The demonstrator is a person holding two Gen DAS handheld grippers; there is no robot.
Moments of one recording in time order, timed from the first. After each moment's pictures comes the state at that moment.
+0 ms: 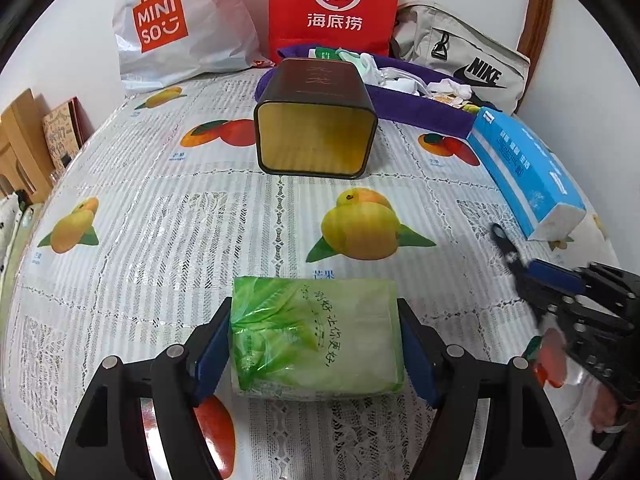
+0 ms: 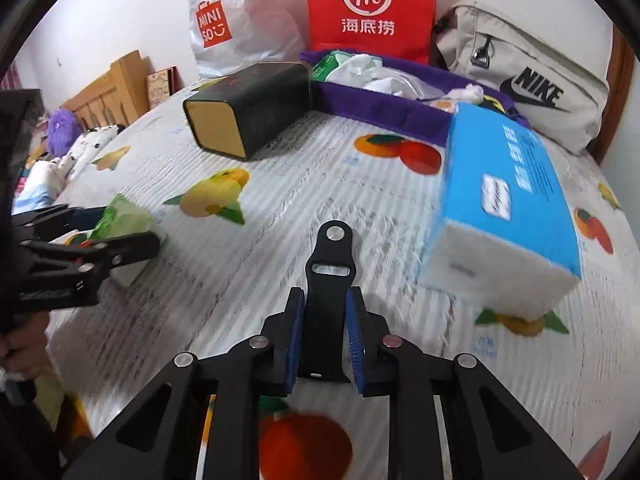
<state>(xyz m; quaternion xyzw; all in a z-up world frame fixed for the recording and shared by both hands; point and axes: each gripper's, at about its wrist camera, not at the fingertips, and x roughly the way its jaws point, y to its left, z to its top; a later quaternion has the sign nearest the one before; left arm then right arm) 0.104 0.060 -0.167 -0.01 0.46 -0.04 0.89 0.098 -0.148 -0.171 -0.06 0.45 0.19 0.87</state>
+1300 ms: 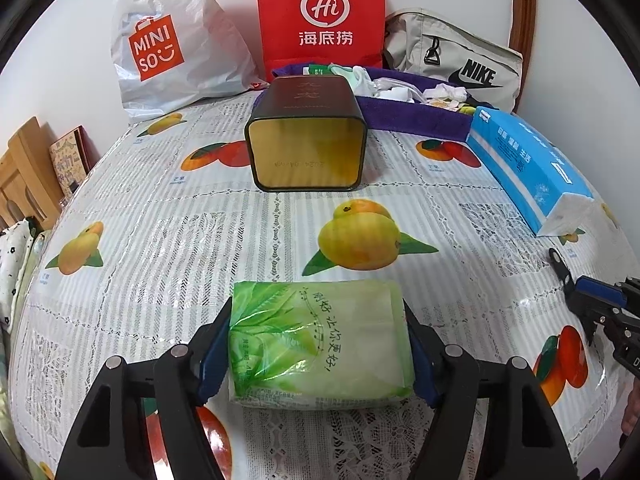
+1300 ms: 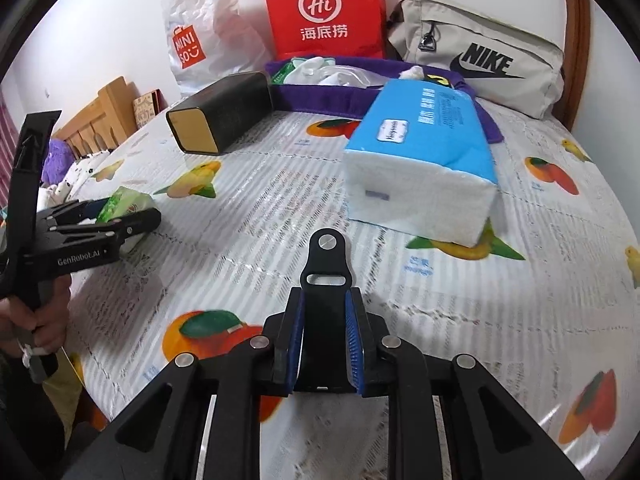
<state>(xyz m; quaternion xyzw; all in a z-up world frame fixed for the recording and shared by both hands) 0.102 0.053 -0.170 0.03 0.42 -0.03 0.90 0.069 -0.197 -0.172 -0.02 0.44 0.16 0.88</state>
